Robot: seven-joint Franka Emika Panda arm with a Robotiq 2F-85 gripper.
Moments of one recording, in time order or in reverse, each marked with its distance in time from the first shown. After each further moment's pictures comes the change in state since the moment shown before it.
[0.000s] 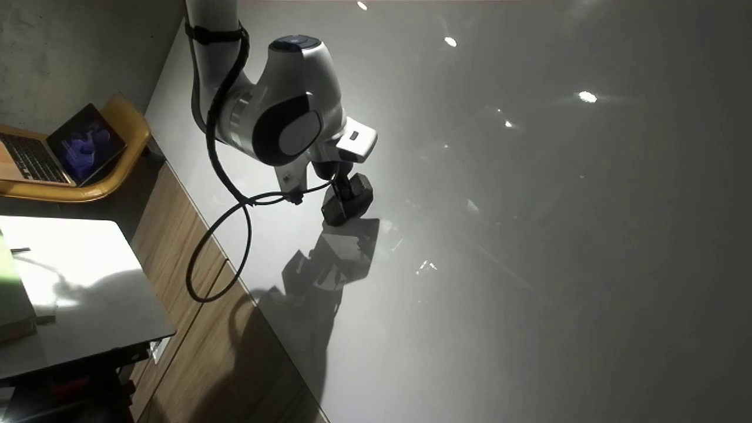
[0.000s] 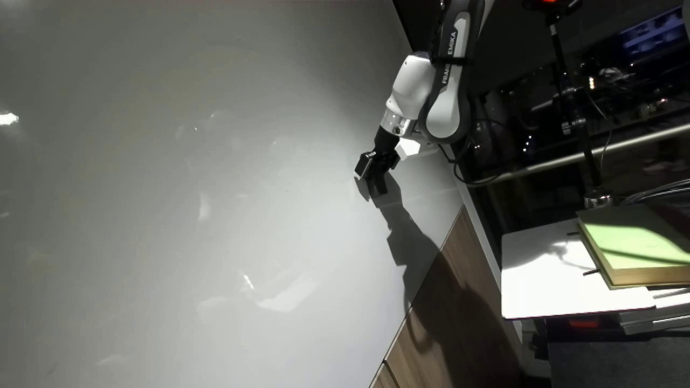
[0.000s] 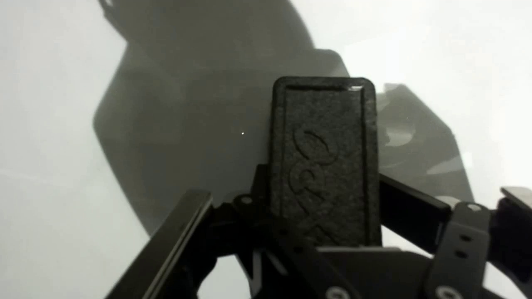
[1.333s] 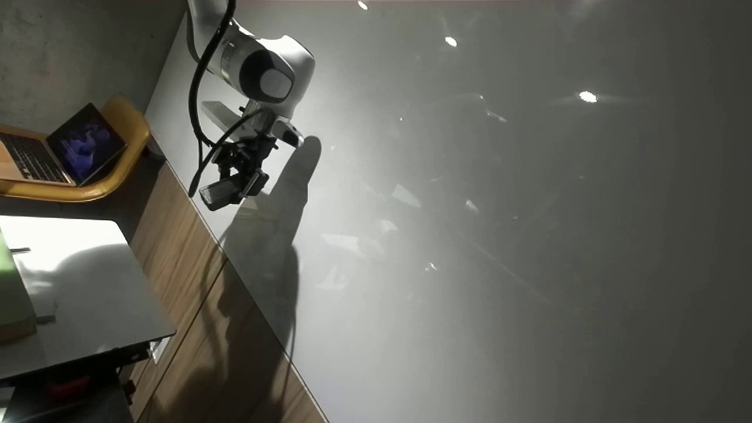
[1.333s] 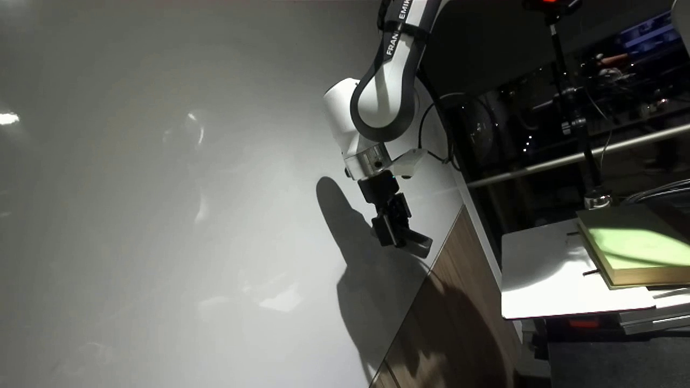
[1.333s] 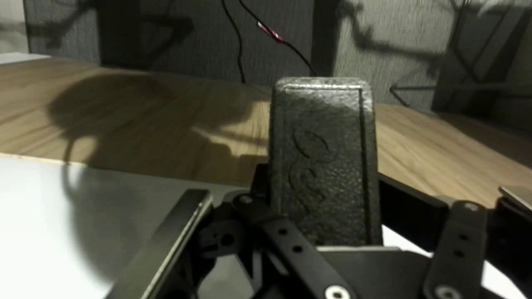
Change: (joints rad) arm 0.144 0.016 0.259 0.183 0.302 -1.089 -0.430
